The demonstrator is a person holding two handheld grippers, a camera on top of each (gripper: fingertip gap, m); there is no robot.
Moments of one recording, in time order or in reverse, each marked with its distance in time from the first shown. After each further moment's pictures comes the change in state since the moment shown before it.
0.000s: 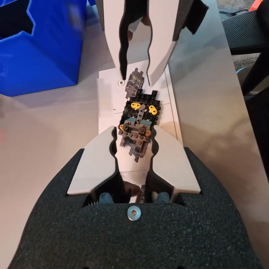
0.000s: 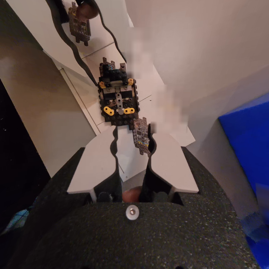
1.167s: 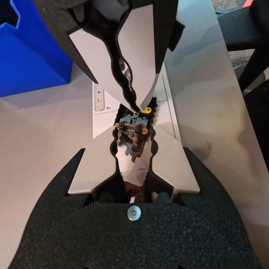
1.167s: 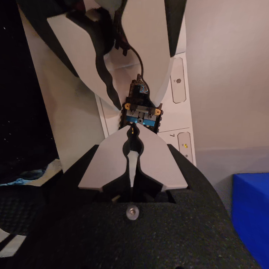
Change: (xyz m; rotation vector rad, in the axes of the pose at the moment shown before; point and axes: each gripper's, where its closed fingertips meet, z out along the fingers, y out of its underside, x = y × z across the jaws) left arm 0.005 0.006 0.006 0.006 0.033 0.006; right arm -0.028 -0.027 0.026 -0.215 -0.272 -0.220
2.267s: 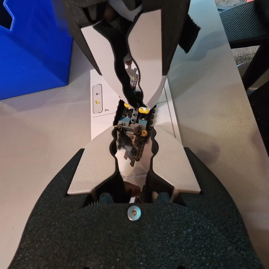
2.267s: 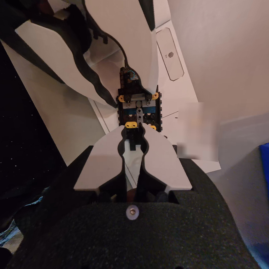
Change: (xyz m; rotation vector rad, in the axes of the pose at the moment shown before) left arm 0.002 -0.001 0.007 -0.004 -0.010 0.020; right arm -0.002 0.016 0.005 -0.004 0.063 0.223
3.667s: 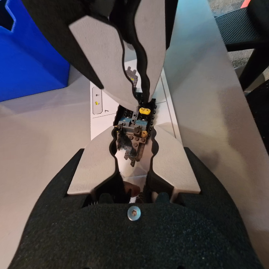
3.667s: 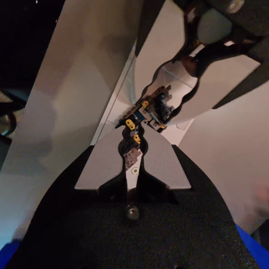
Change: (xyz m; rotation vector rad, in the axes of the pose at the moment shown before) left arm 0.000 0.000 0.000 0.032 0.016 -0.002; right arm -0.004 -0.009 -0.009 -0.047 -0.058 -0.937
